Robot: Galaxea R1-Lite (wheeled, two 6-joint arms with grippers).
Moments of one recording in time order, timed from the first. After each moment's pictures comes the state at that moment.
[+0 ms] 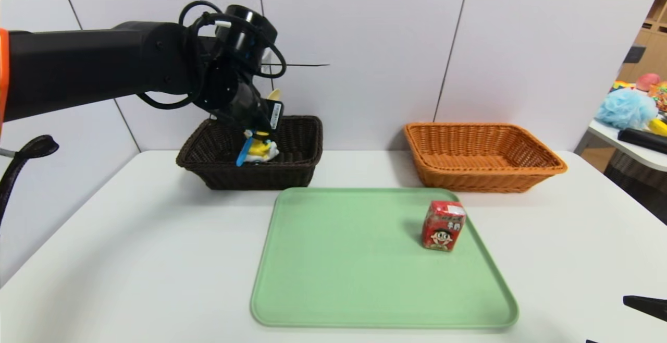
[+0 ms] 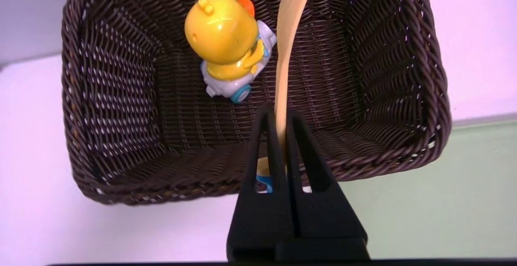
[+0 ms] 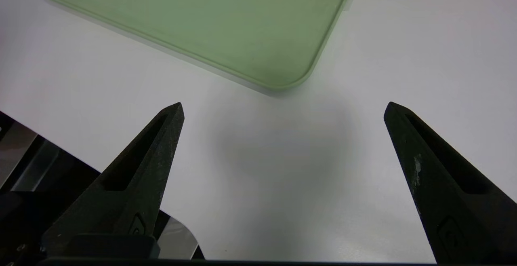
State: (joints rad) left arm -0.46 2.03 -1.97 0.56 0.35 -0.09; right arm 0.11 0.80 -0.48 0.27 0.35 -0.09
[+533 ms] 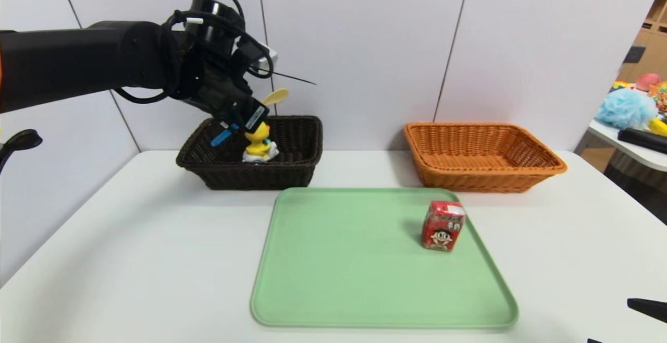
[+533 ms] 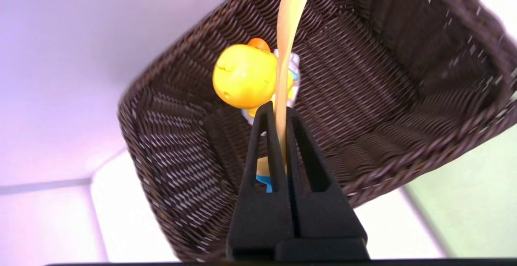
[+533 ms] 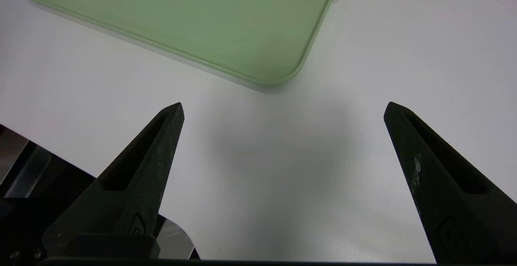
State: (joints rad) left arm -0.34 2.03 -1.96 0.49 0.13 0.45; right arm 0.09 0.80 -0.46 0.27 0.35 -0.09
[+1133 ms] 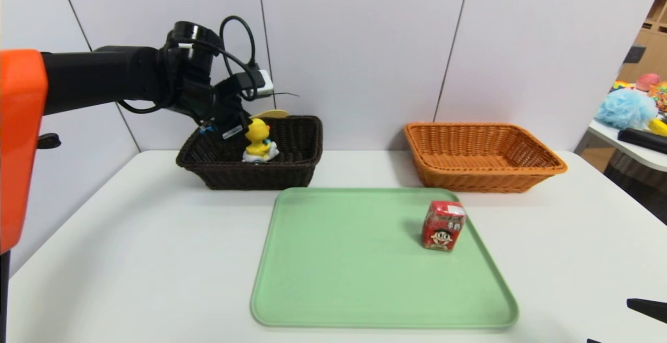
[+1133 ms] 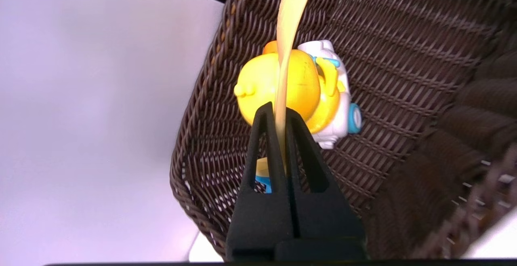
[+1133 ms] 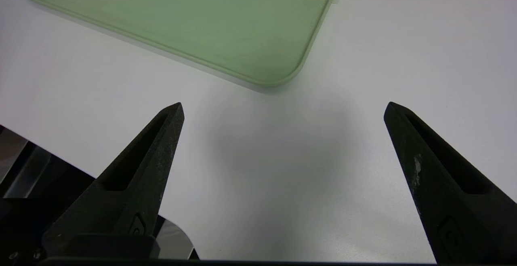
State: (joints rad) left arm -0.21 2.13 -1.97 0.41 -0.10 1.00; right arm 0.09 0.80 -0.46 0.27 0.35 -0.09
